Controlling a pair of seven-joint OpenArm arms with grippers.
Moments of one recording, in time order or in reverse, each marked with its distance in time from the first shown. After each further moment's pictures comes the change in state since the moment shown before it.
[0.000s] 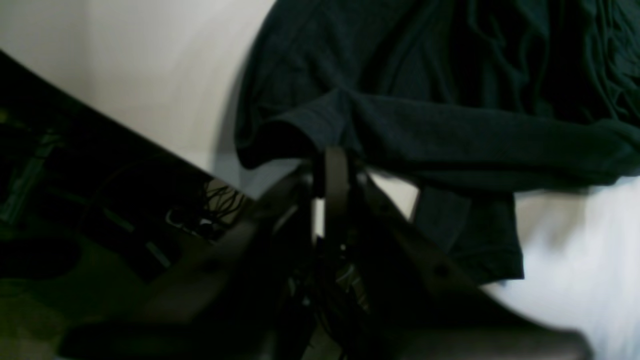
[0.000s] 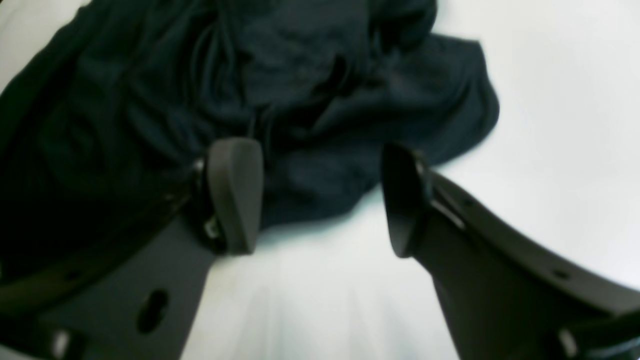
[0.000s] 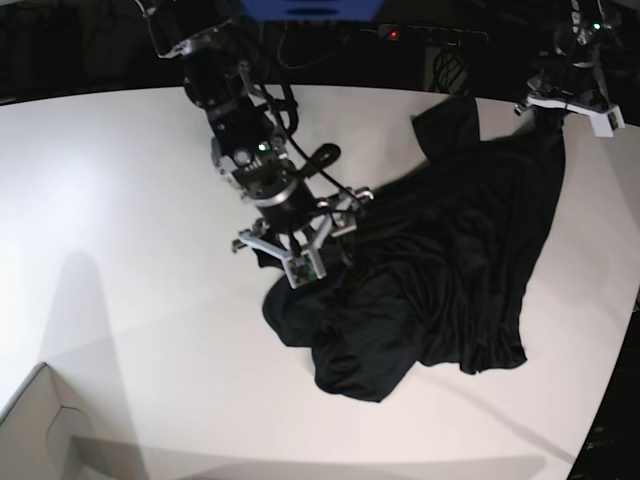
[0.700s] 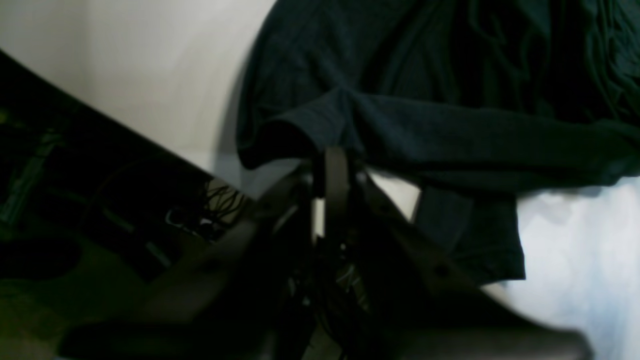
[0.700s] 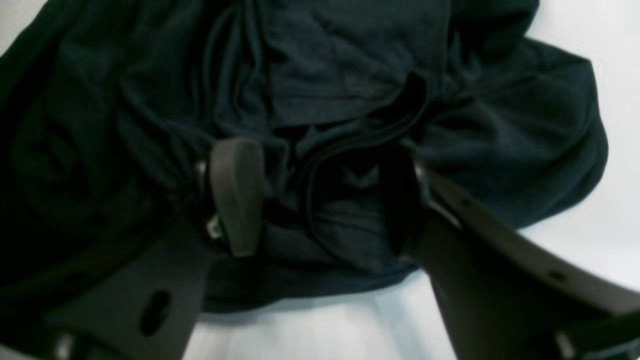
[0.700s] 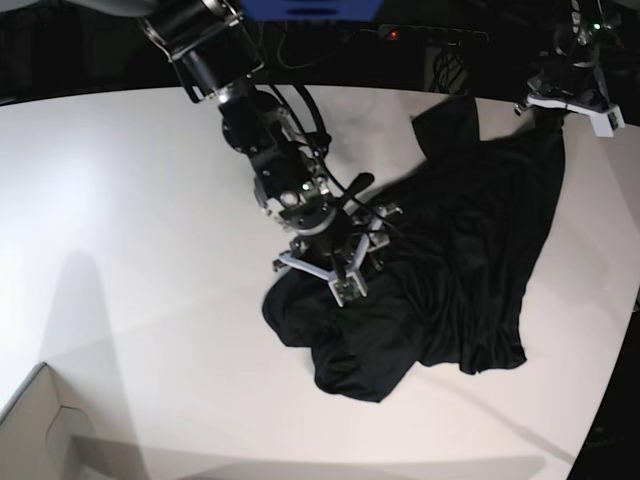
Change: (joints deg) left arm 0.0 0.0 0.0 0.0 0.0 0.0 0.0; right arm 9.6 -4.5 -3.4 -16.6 0.1 0.0 0.0
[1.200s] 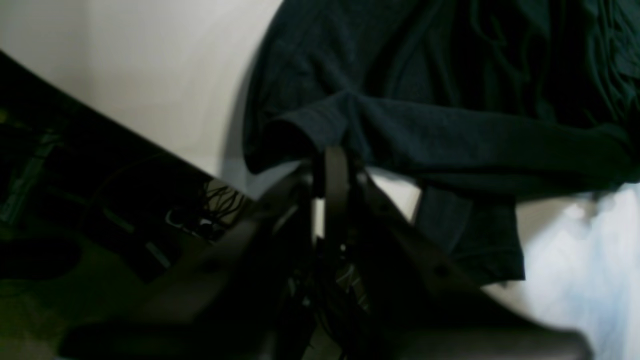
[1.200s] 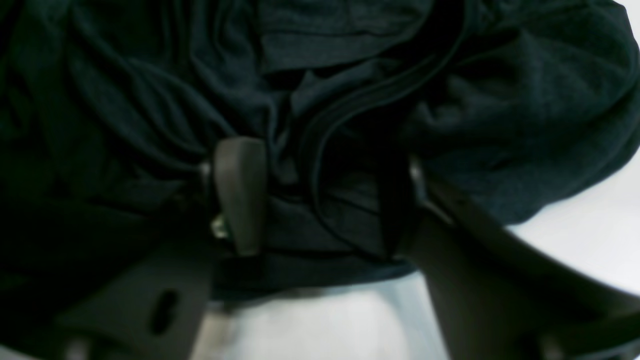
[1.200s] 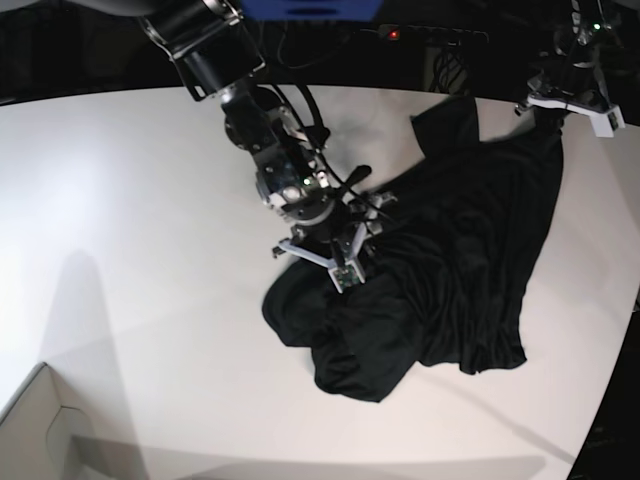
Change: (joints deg) left arm 0.0 0.0 0.0 0.0 0.0 0.0 0.0; right arm -0.1 0.0 0.0 -4.5 0.0 0.0 0.2
